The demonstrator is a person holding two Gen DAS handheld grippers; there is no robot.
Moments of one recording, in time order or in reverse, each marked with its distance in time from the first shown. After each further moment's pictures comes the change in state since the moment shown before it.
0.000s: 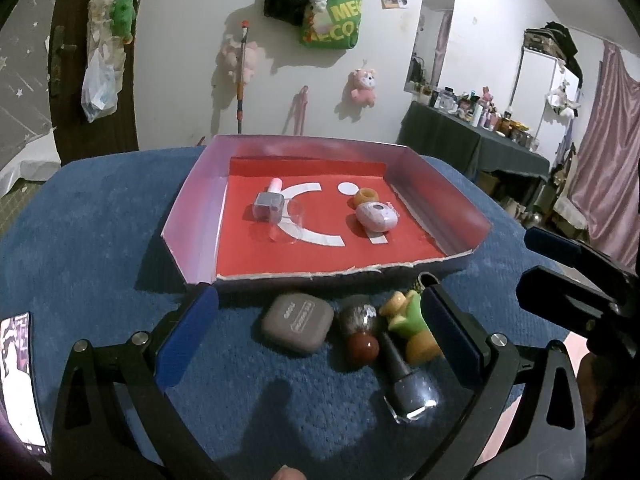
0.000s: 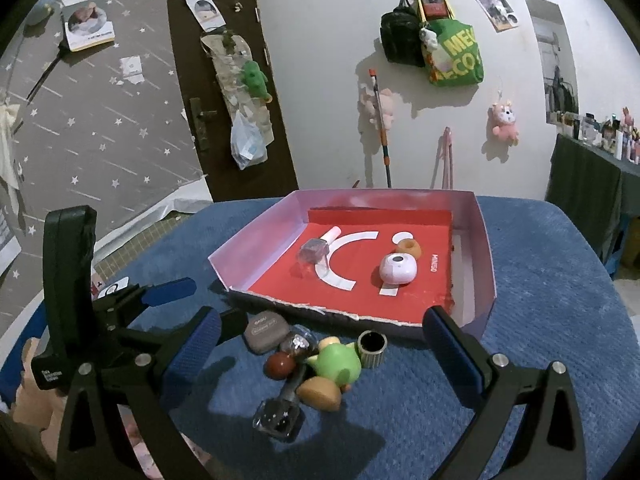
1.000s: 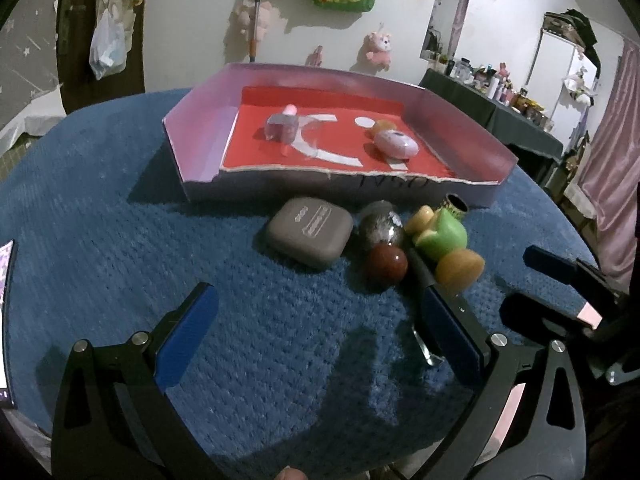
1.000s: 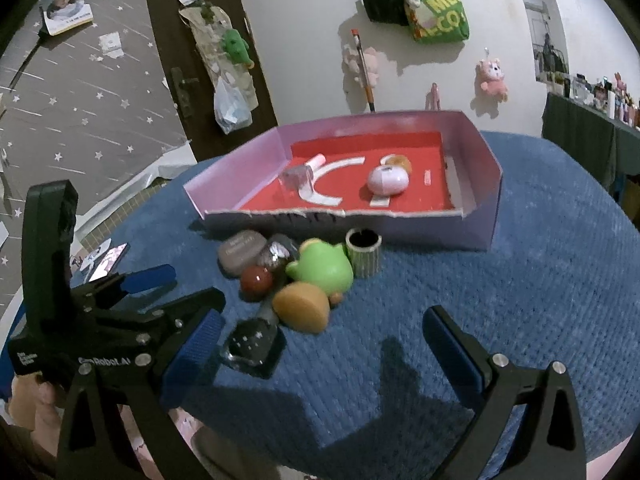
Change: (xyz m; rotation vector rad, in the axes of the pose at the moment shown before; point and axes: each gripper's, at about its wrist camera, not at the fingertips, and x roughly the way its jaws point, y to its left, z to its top) left arm 0.019 0.005 -0.055 -0.046 0.132 0.026; right arm 0.026 -0.011 -0.068 0.067 0.127 -0.026
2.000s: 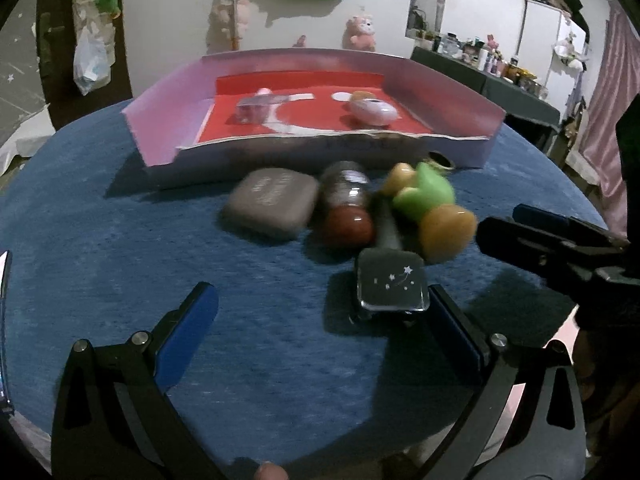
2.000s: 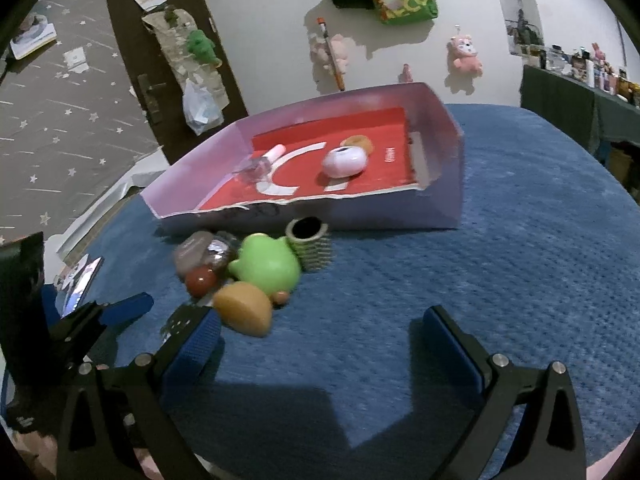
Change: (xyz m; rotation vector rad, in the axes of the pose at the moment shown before) left arm 0.007 -0.018 -0.016 0.094 0.028 0.036; right arm 0.015 -0.031 0.001 0.094 0.027 -0.035
